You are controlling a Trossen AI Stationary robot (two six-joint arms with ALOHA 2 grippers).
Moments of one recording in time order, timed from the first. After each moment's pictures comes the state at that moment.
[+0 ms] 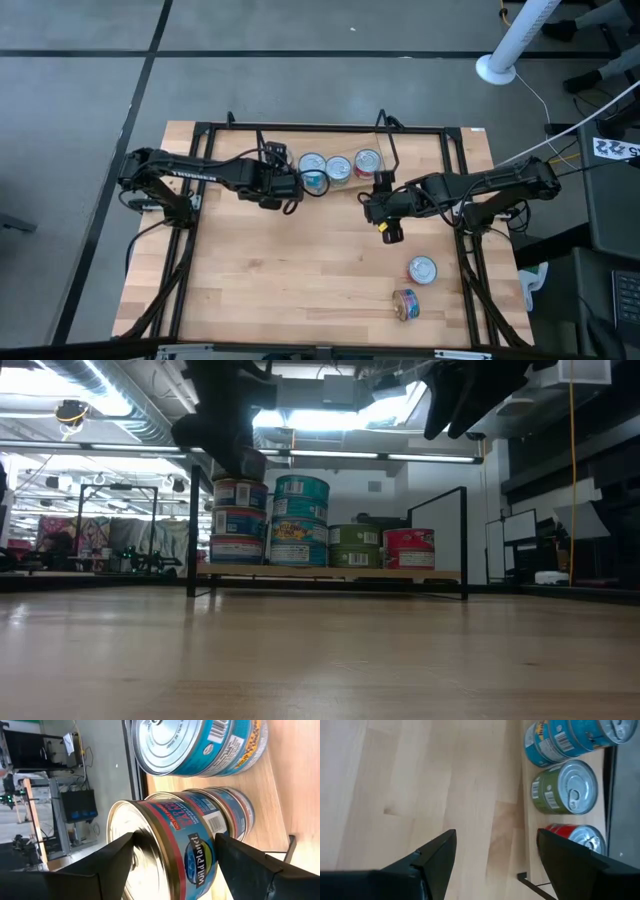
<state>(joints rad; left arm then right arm) 0.00 1.58 1.35 -1.08 -0.77 0.25 0.20 1.44 1.35 -1.02 0.30 -0.10</state>
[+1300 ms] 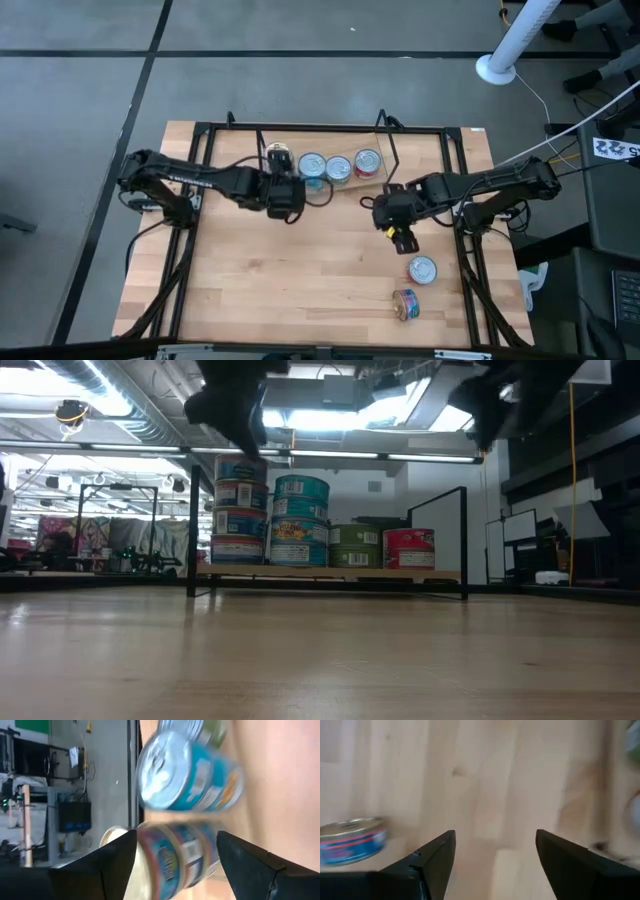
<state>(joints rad) -0.09 1.58 1.39 -1.01 -0.77 0.15 0.20 1.44 1.35 -1.18 0.00 0.02</state>
